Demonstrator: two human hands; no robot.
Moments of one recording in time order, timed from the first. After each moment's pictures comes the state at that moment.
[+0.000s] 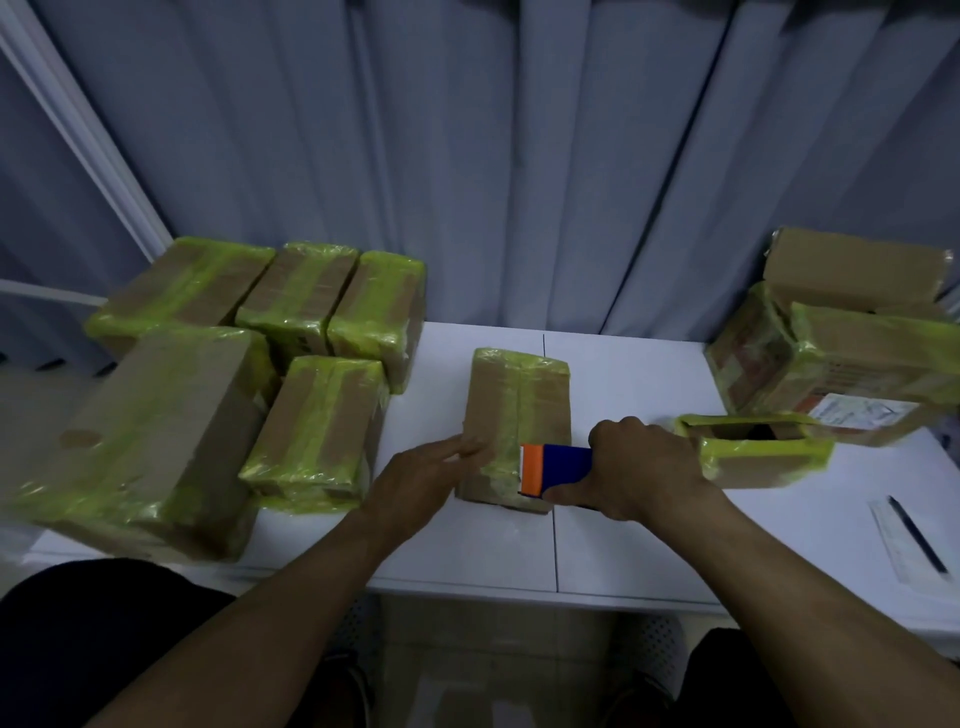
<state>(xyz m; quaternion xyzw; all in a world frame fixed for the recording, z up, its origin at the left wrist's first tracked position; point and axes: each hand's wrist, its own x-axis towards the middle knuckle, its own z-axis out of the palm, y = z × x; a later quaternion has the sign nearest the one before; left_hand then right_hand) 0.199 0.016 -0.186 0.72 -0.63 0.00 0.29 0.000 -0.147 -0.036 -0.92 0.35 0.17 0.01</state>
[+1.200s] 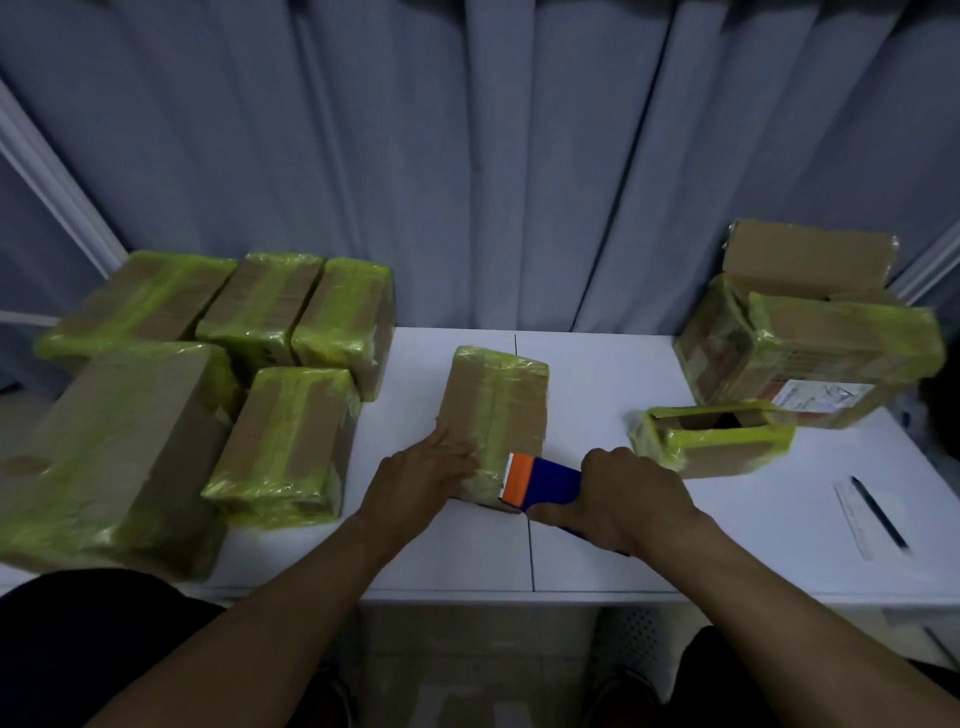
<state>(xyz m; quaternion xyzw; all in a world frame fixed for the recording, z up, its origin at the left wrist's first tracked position) 0.177 -0.010 -0.178 0.72 -0.62 0.01 0.32 -0.037 -0.143 -0.047 -0.90 0.40 0.16 0.10</state>
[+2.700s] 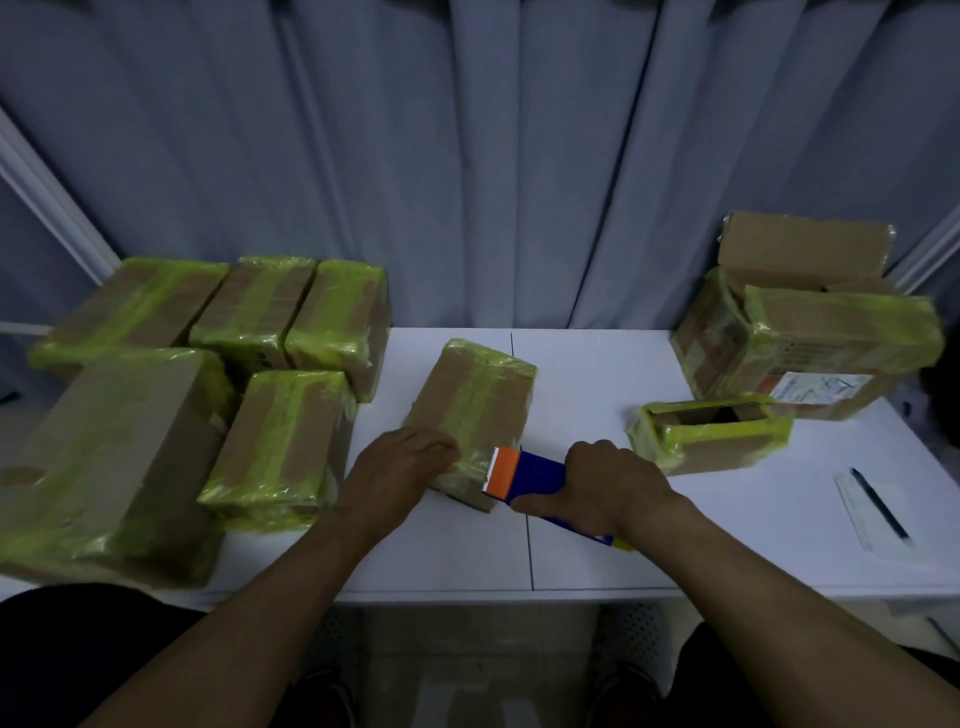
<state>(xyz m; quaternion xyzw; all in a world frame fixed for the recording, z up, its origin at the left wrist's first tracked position) 0.203 -0.008 -0.183 0.71 -0.65 0.05 0.27 -0.024 -0.152 -0.059 -0.90 0.38 0.17 0.14</state>
